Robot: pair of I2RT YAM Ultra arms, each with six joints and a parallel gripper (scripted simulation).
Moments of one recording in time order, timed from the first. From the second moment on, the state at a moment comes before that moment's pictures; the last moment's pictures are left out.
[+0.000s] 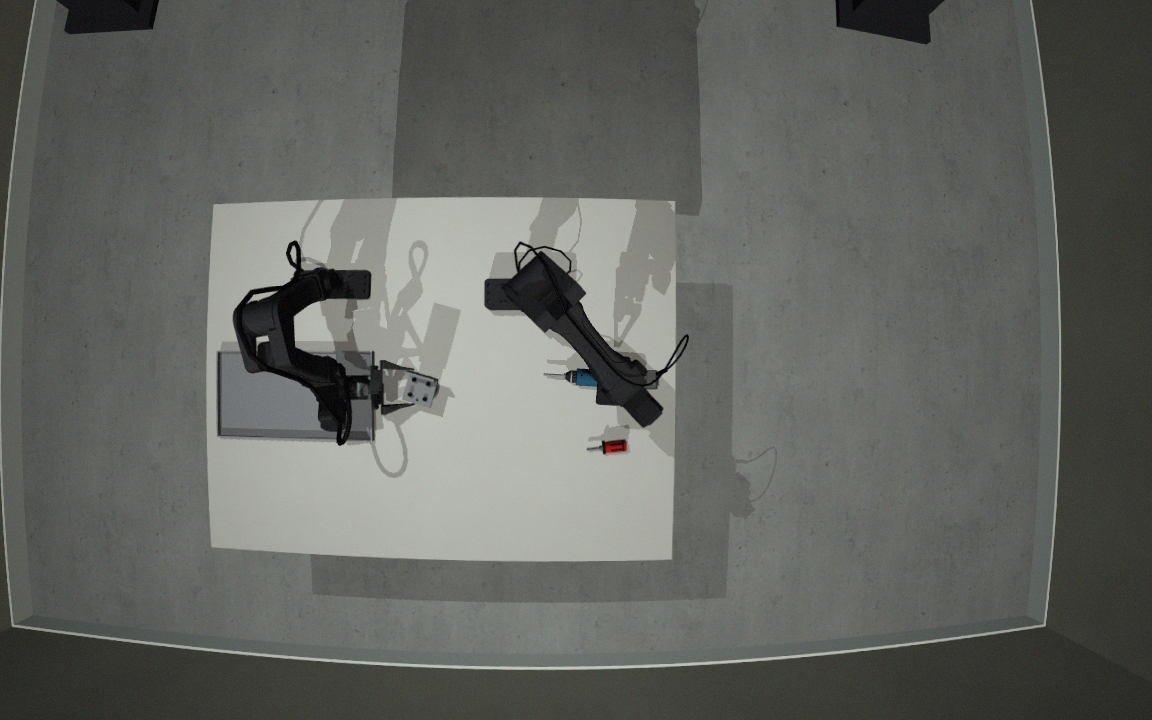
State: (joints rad) left arm 0.76 1.66 1.05 -0.96 0.01 -0.75; right arm 0.17 1.94 0.56 0.33 -1.28 -1.04
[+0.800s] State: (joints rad) left arm 0.76 1.66 1.05 -0.96 0.01 -0.75; right arm 0.26 2.01 0.53 0.63 -1.22 -0.81
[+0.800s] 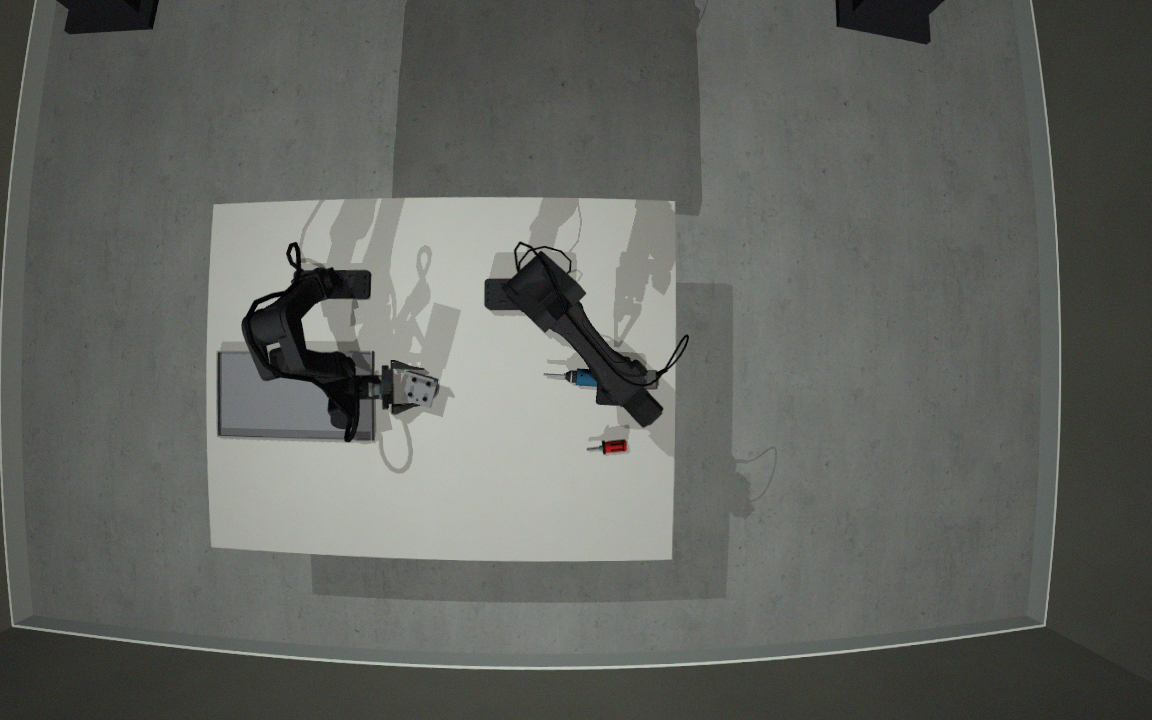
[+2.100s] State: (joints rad) left arm 0.76 1.66 1.05 -0.96 0.01 -0.75; right arm 0.27 2.02 0.53 0.73 -1.21 -0.74
